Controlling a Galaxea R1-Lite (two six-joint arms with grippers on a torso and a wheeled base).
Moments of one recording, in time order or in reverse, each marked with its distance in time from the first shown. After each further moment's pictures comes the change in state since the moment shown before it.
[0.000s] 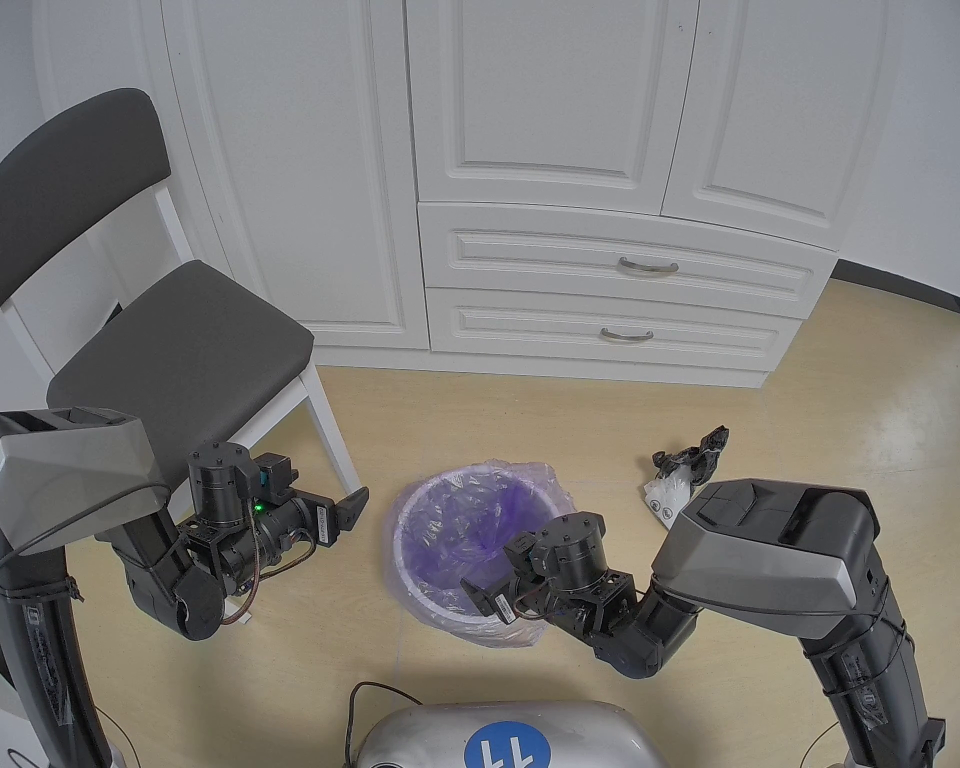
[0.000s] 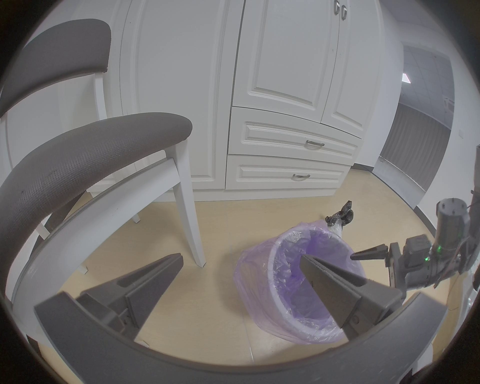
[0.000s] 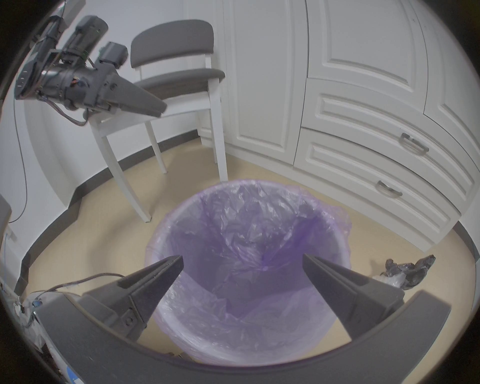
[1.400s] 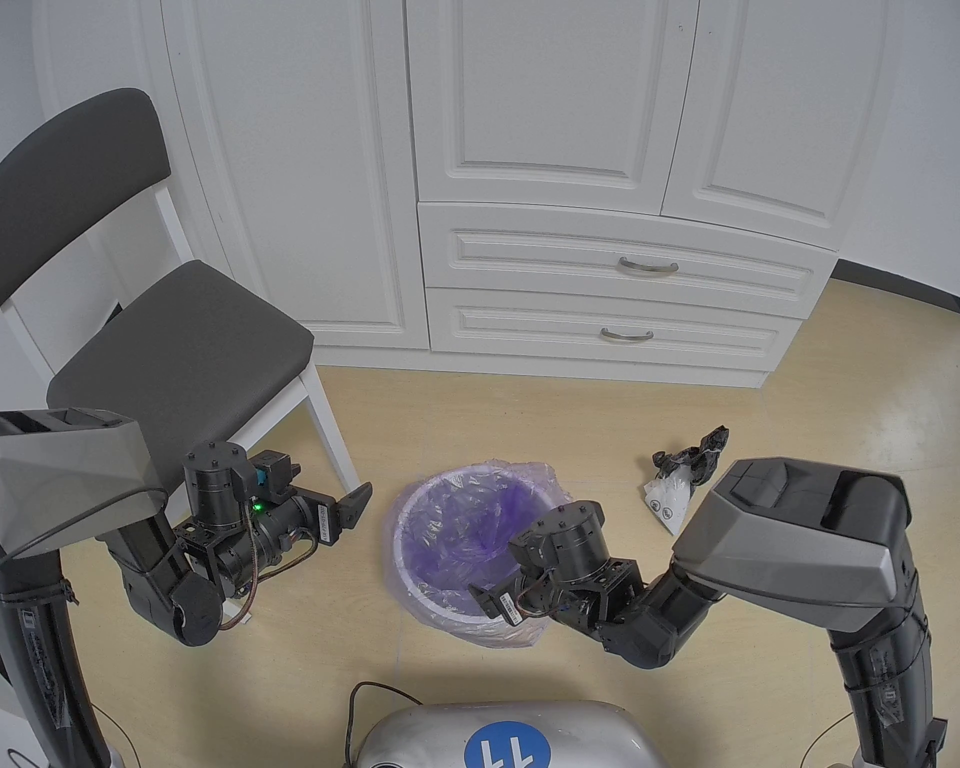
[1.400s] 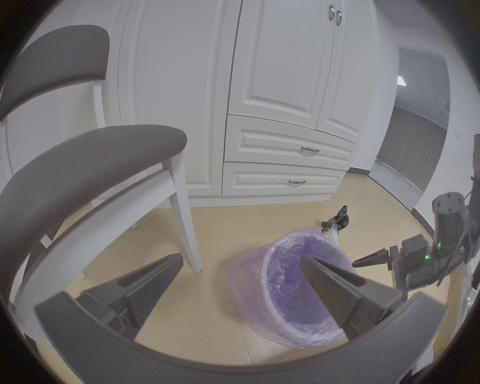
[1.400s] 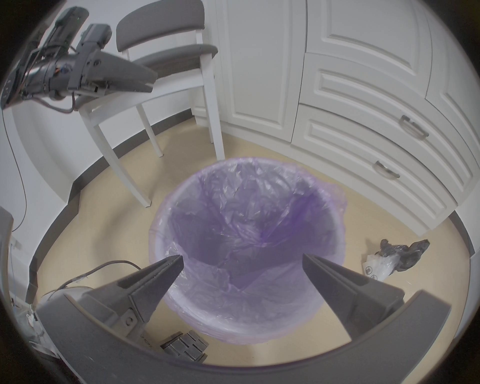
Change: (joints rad) left arm -0.017 -0.020 0.028 -0.047 0.000 0.000; right arm 0.013 -0.092 0.009 0.203 -0.039 0.059
